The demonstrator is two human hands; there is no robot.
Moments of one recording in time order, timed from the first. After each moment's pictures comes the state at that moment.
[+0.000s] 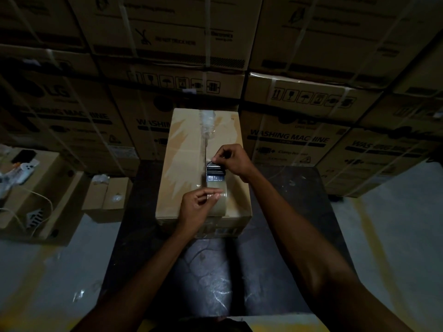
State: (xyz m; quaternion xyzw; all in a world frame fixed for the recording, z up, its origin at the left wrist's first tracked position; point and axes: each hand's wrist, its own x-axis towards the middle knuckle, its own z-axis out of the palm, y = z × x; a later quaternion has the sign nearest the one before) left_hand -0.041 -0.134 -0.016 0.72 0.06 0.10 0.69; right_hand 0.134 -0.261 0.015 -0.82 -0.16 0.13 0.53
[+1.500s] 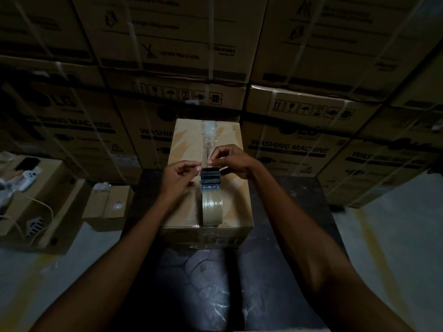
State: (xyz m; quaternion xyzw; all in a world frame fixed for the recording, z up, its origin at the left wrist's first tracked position) left_hand 0.032 -0.065 0.023 0.73 0.13 0.10 0.67; right_hand 0.149 -0.250 0.065 -0.74 -0.17 0.33 0.57
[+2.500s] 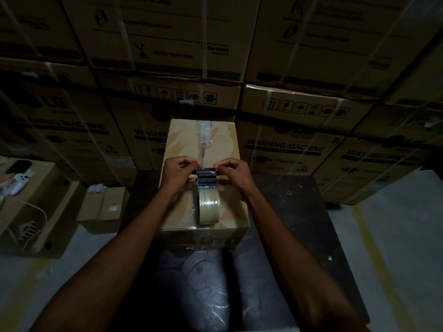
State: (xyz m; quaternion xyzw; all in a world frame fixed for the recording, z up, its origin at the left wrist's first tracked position) left_hand 0.066 -0.074 0.021 0.72 0.17 0.08 0.67; right_hand 0.103 -0.265 0.031 -0.71 0.00 0.16 0.68
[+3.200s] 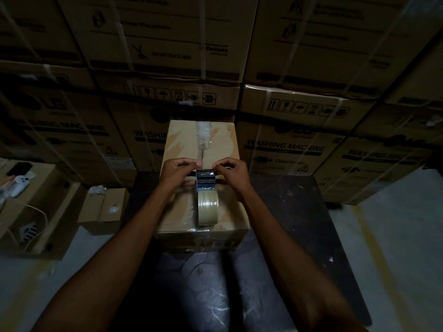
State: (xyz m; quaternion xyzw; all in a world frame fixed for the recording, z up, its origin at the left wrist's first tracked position) left_hand 0.069 -0.069 0.023 0.68 0.19 0.00 0.71; right_hand 0.106 -0.256 0.030 -0.71 0.01 0.12 0.70
